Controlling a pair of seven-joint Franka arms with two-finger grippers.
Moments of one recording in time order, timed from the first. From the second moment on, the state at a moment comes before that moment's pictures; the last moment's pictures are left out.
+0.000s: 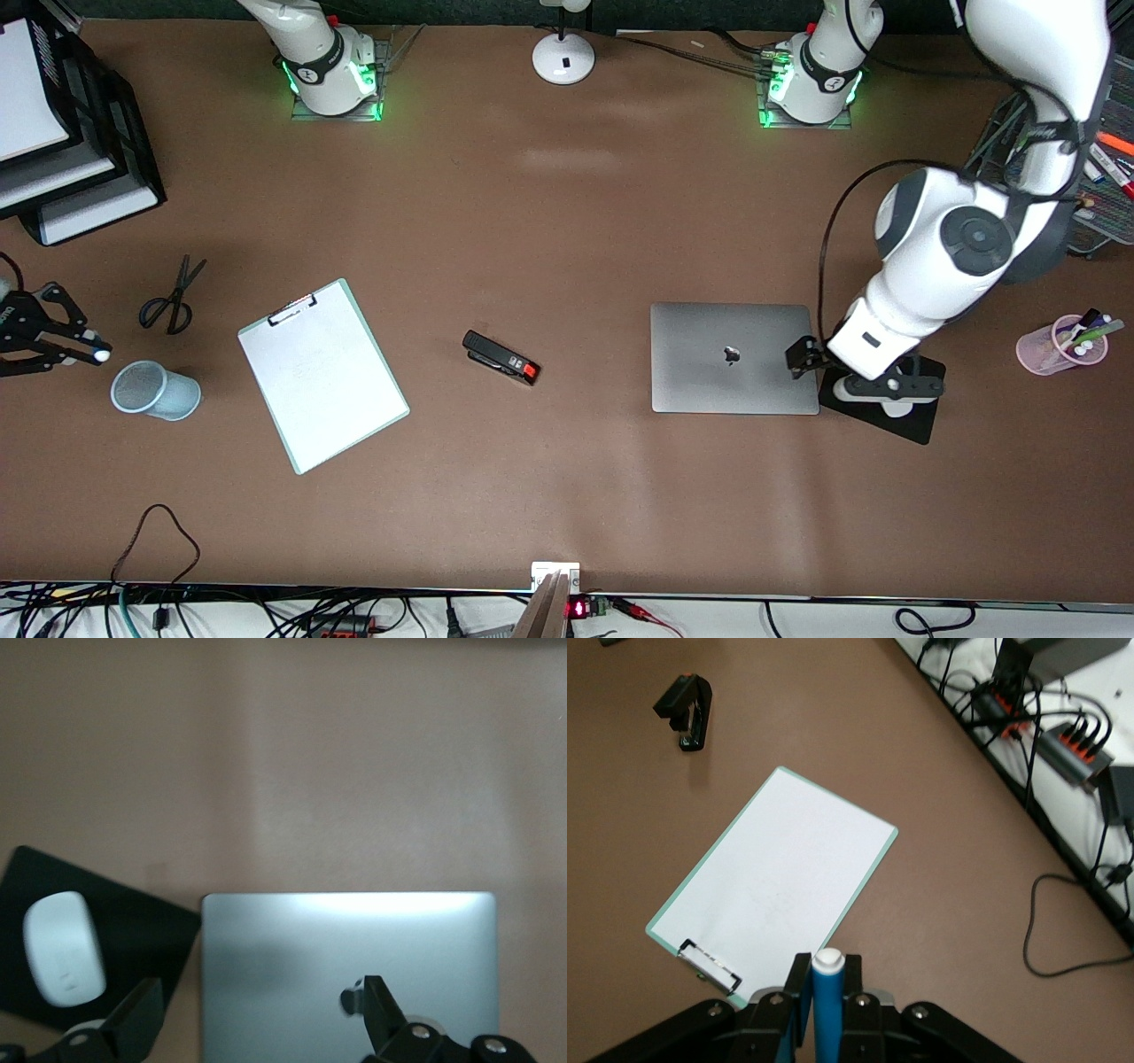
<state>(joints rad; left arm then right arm) 0.18 0.37 -0.40 -1.75 0.18 2.23 -0.30 -0.19 0.42 -0.19 -1.49 0.64 1.85 -1.69</state>
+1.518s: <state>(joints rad) 0.23 0.08 -0.41 -1.66 0.10 1.79 -0.17 -0.29 0.62 -0.19 -1.38 0.79 1.66 -2.36</state>
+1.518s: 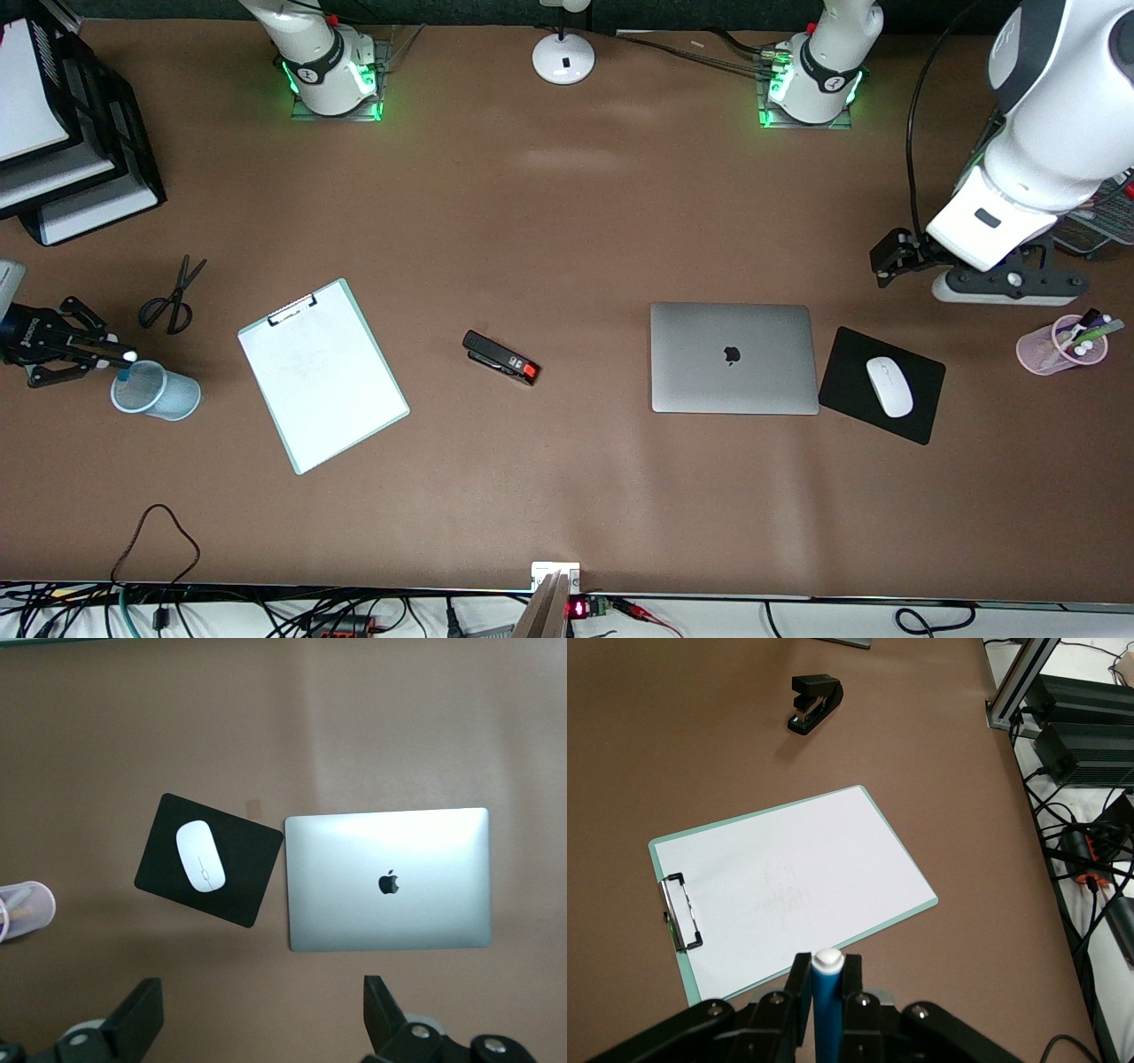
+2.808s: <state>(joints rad) 0.25 0.00 -0.41 -1.66 0.08 1.67 -0.17 -0.37 0.74 -0.19 -1.32 0.94 1.61 -2.39</state>
